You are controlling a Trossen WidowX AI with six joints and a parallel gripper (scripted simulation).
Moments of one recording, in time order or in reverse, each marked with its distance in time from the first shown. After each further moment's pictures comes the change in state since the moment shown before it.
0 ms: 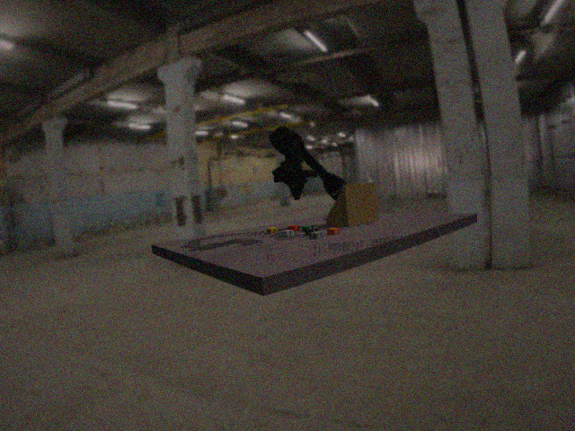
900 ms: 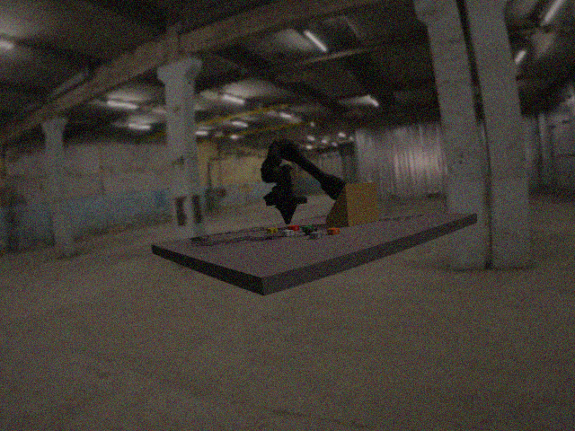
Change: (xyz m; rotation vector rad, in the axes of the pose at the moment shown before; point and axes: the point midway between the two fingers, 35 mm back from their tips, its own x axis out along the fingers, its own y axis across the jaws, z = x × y) arm 0.087 -0.056 0.011 0.010 -0.003 -0.015
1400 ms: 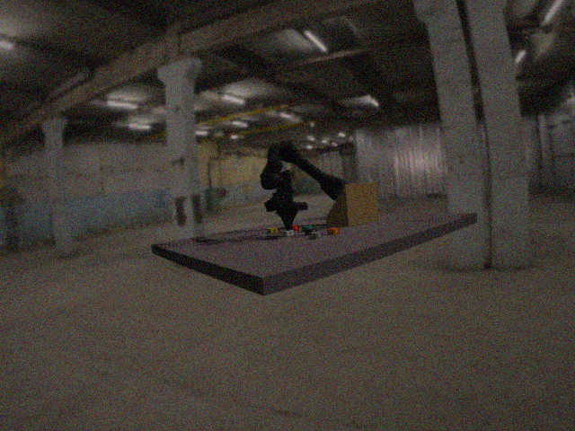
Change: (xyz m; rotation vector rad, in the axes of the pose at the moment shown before) arm 0.023 -0.001 -0.001 0.001 0.002 -0.002
